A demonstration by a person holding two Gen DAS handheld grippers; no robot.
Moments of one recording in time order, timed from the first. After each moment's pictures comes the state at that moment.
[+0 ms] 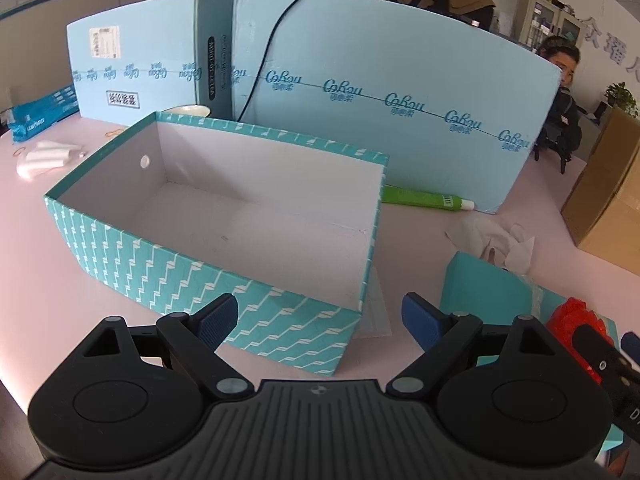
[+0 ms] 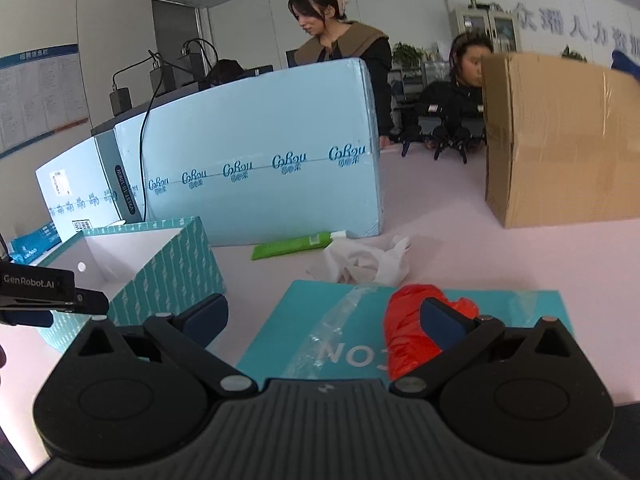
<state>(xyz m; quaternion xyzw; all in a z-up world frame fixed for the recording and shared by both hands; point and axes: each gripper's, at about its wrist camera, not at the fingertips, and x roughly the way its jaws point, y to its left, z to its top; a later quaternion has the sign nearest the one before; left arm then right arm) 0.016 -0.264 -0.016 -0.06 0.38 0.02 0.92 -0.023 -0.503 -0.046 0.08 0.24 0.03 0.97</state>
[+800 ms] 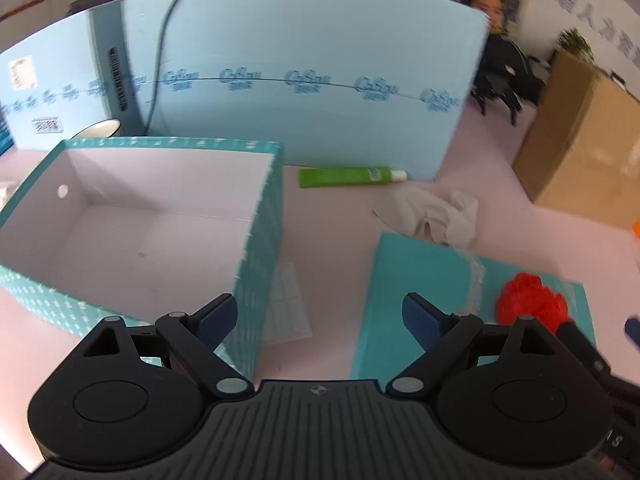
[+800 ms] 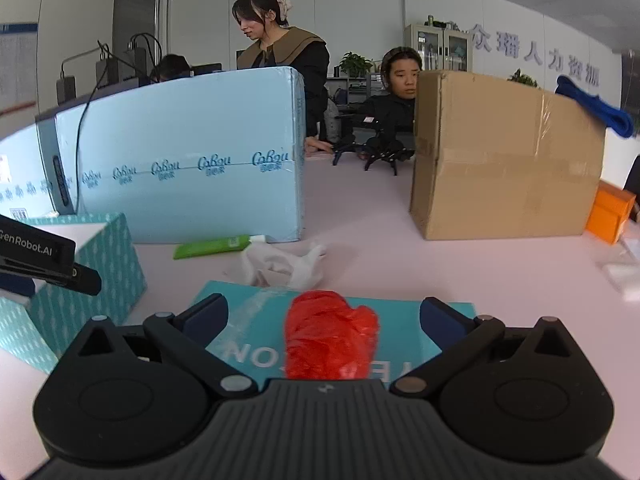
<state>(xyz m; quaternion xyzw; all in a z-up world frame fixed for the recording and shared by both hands) 0.046 -0.336 -0.018 -0.01 0.42 -0.06 0.90 -0.034 -0.525 -0.046 0.02 0.24 -0.08 0.97</state>
